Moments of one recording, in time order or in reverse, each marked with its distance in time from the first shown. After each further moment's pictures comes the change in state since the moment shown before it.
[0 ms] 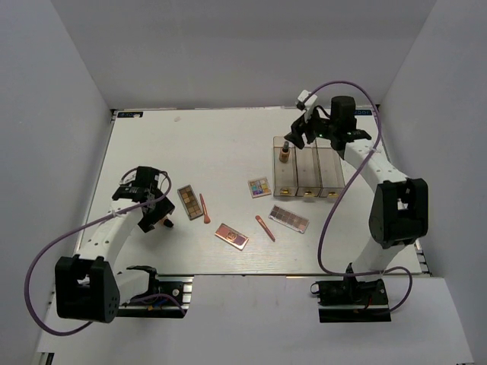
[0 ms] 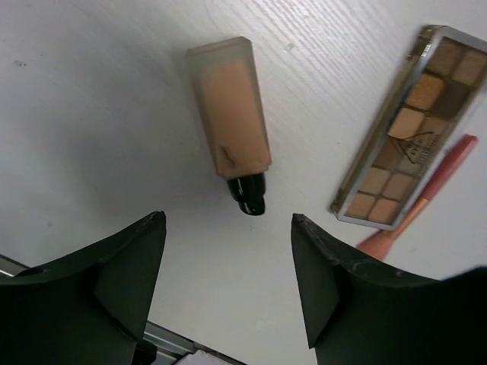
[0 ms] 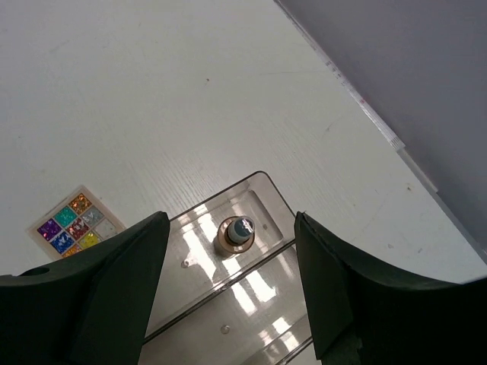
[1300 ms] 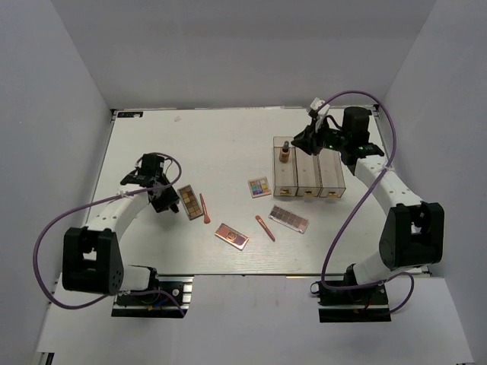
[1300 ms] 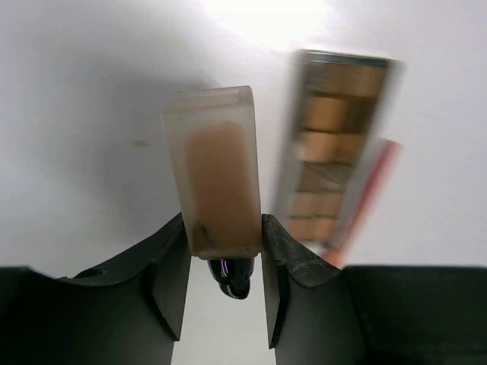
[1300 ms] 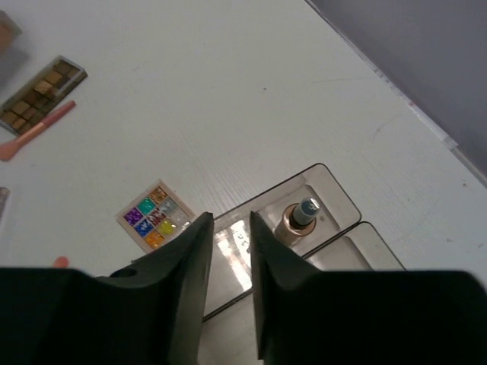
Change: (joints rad) left arm -0.006 0.230 0.077 0.164 0.075 0.143; right arm -0.038 -0.214 -0.201 0.053 -0.122 0.128
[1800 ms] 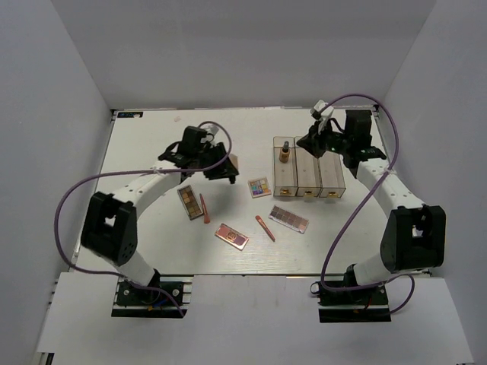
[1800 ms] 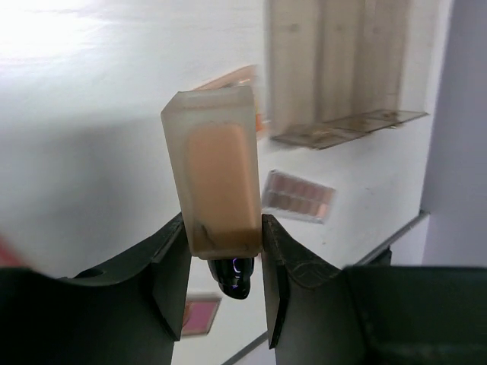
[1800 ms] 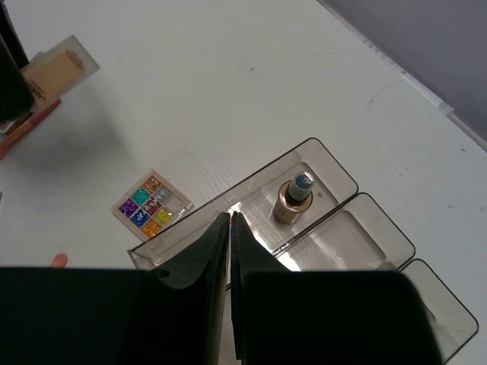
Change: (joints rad) left arm -0.281 0.188 0.279 0.325 0.480 0.048; right arm -0.016 -0.027 -0.041 -0.004 0.037 0.038
